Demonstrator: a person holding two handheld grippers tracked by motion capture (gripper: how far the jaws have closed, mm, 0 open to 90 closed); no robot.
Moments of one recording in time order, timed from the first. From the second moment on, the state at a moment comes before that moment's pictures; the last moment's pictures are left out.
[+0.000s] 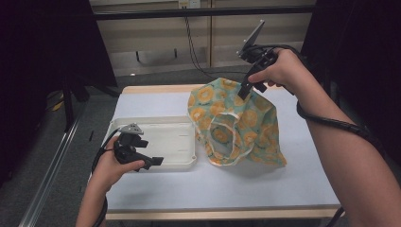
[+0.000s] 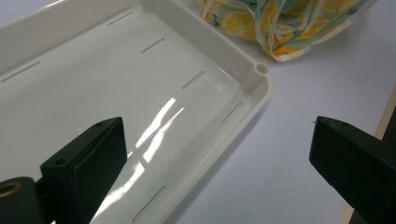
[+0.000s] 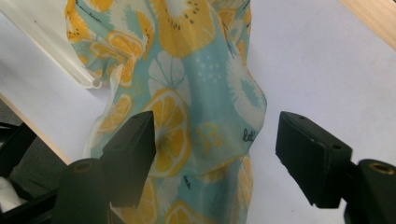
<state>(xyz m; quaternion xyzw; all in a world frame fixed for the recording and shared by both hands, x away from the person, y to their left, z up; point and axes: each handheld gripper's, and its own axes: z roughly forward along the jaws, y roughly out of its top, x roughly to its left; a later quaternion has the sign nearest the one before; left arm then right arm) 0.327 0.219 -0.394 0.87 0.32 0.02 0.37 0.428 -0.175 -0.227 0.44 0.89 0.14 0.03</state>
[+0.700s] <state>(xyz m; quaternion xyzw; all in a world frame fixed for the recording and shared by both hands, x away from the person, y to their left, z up) 0.328 0.217 -0.396 0.87 0.32 0.02 0.37 0.435 -0.160 -0.244 0.44 0.89 0.13 0.01</state>
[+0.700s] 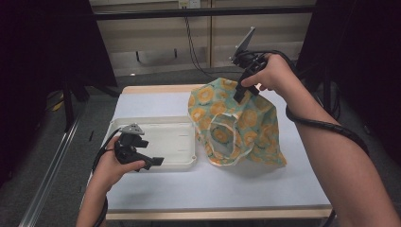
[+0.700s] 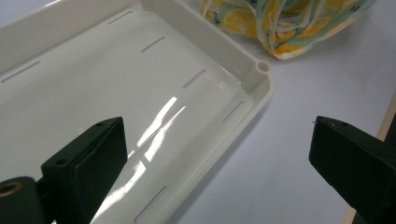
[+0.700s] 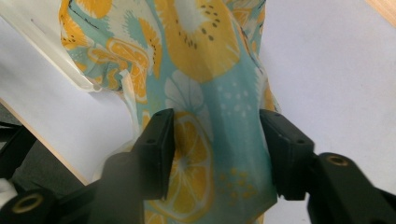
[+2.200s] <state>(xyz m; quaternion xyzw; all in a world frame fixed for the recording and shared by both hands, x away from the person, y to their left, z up) 0.329 0.217 -0.398 0.87 0.32 0.03 0.37 0.429 -0.166 -0.240 0.25 0.96 0.08 0.04</state>
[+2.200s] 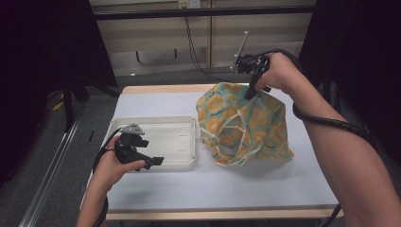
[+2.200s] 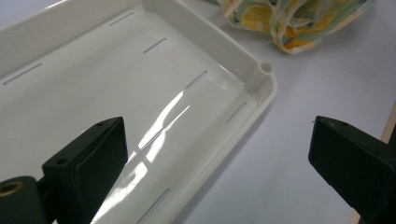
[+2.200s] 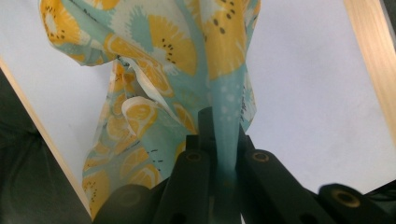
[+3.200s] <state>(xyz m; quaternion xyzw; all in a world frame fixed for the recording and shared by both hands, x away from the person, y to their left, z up) 0.331 0.214 -0.402 0.88 0.31 0.02 0.37 0.425 -0.159 -0.235 0.07 0.99 0.10 0.04</state>
